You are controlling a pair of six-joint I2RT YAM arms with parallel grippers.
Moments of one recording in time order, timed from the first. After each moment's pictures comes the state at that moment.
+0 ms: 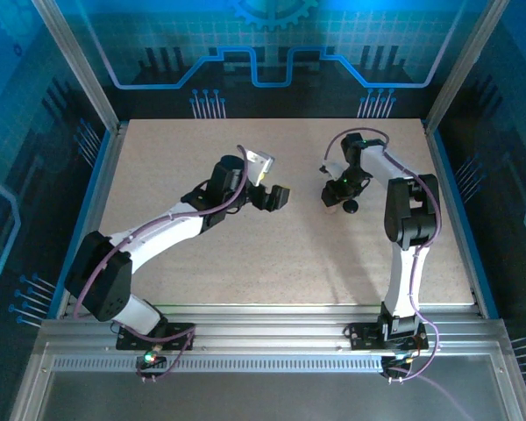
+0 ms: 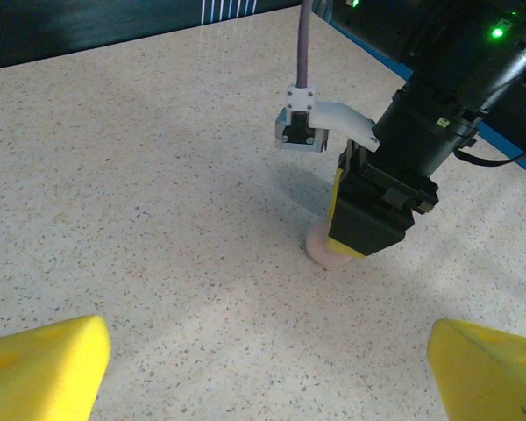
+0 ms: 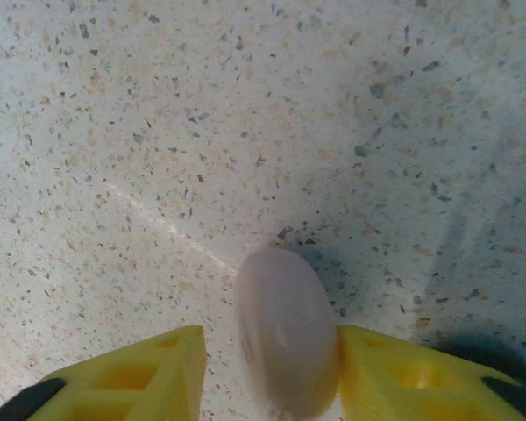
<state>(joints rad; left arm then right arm) -0.58 1.52 1.05 0.01 0.18 -0.17 0.13 2.09 1.63 -1.05 -0.31 -0.32</state>
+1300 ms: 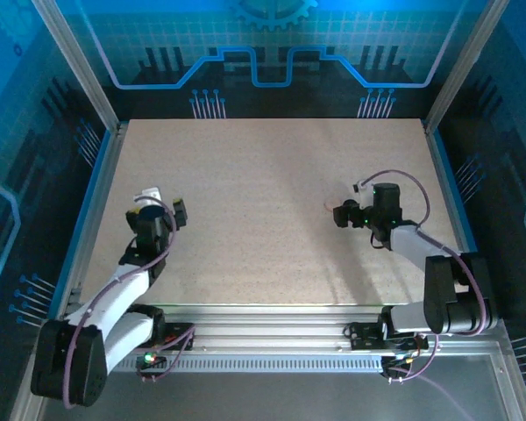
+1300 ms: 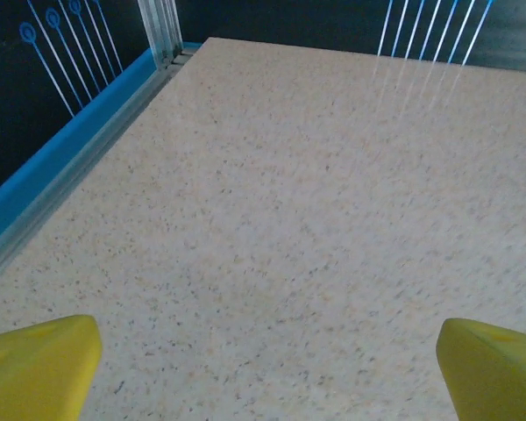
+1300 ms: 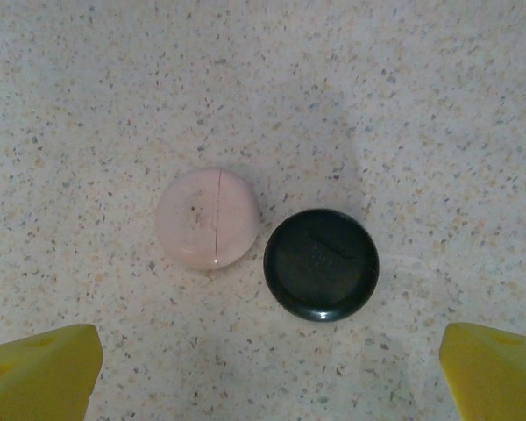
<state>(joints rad) -0.11 0.99 0.31 0.25 -0.42 -0.18 0.06 1.36 0.58 0.06 -0.16 -0.05</state>
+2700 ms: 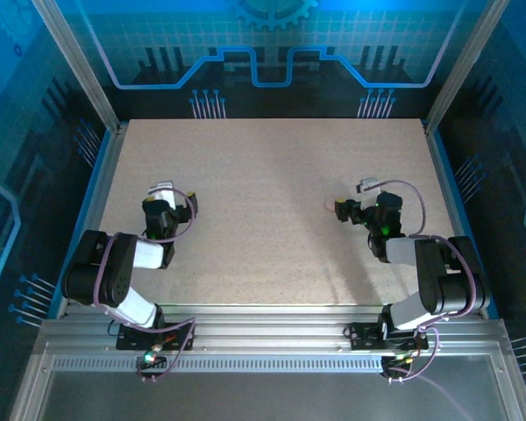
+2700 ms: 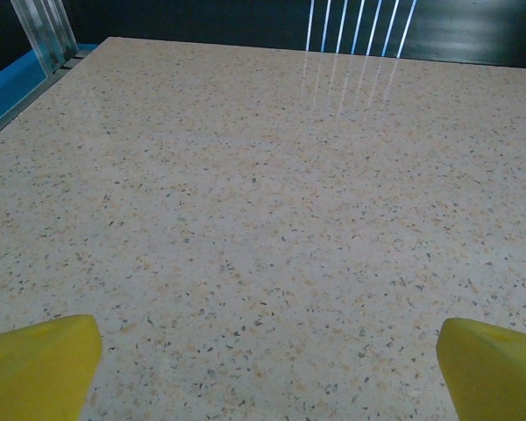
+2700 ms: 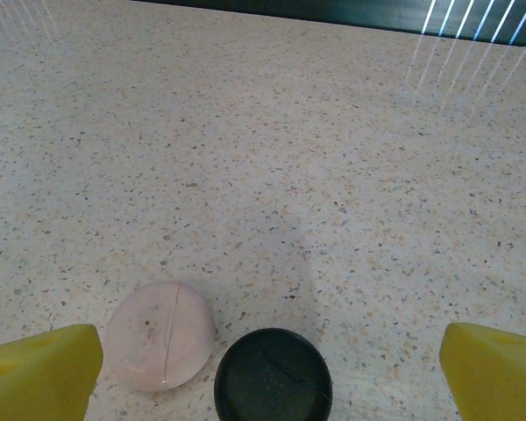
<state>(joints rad) -0.03 1.56 0.35 0.87 -0.19 -0.11 0.04 1.50 0.42 0.65 -0.13 -0.09</state>
